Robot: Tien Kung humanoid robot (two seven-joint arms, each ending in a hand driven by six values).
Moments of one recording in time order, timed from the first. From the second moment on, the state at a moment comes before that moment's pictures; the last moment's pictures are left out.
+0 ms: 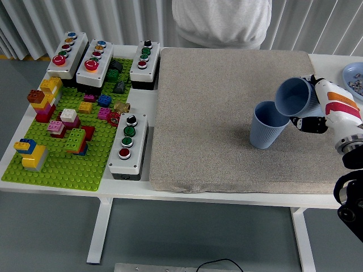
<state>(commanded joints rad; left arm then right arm) -0.06 0.18 -0.11 -0.18 -0.13 0.05 0.02 0.34 -0.43 0.97 1.78 -2.00 -0.24 -0.64</state>
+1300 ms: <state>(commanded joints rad) -0.06 0.18 -0.10 -0.18 -0.14 0.05 0.02 0.39 -0.46 0.91 1.78 -2.01 -0.23 -0.65</state>
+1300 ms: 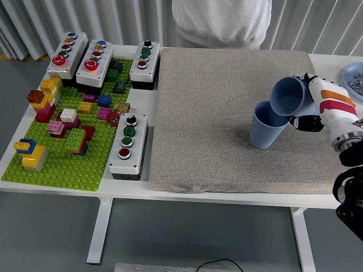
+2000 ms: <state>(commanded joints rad) -0.06 0.18 -0.10 -0.18 -0.14 0.05 0.02 0.42 -0.49 0.88 1.78 -2.02 -0.22 -0.65</state>
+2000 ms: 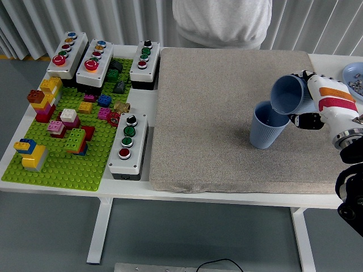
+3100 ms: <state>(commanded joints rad) -0.07 0.18 -0.10 -0.18 -0.15 0.05 0.02 0.45 -0.51 0.85 1.78 -2.02 -0.21 -0.65</state>
